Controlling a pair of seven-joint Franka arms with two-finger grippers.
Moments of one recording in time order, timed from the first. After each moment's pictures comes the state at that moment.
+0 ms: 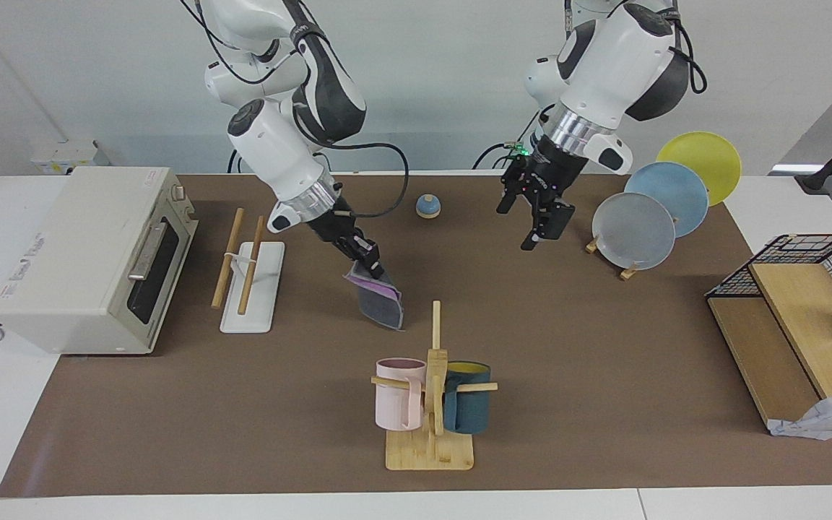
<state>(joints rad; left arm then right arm) -0.02 -0.02 -0.37 -1.80 -0.30 2.11 -1.93 0.35 0.08 -0.01 -2.01 0.51 2.39 0.74</state>
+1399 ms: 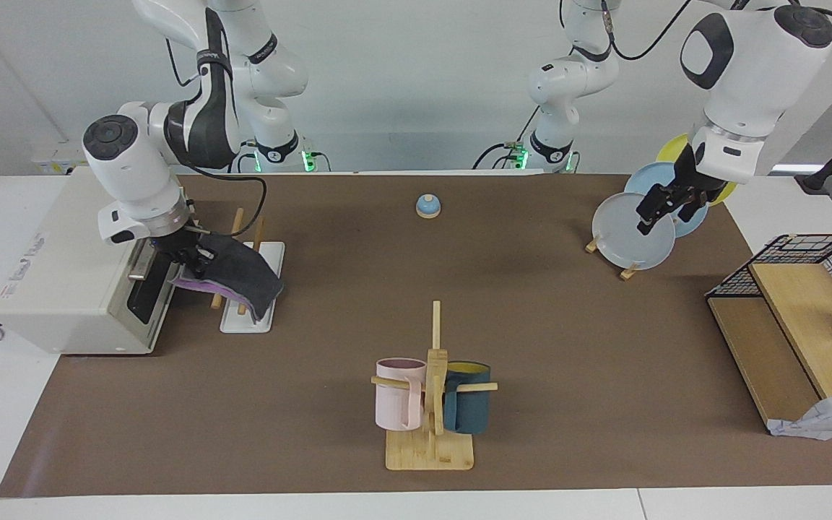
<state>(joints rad) 0.30 -0.04 -0.36 -1.72 -0.03 1.72 -0.26 -0.06 0.05 -0.02 -2.02 -0.06 2.04 0.29</state>
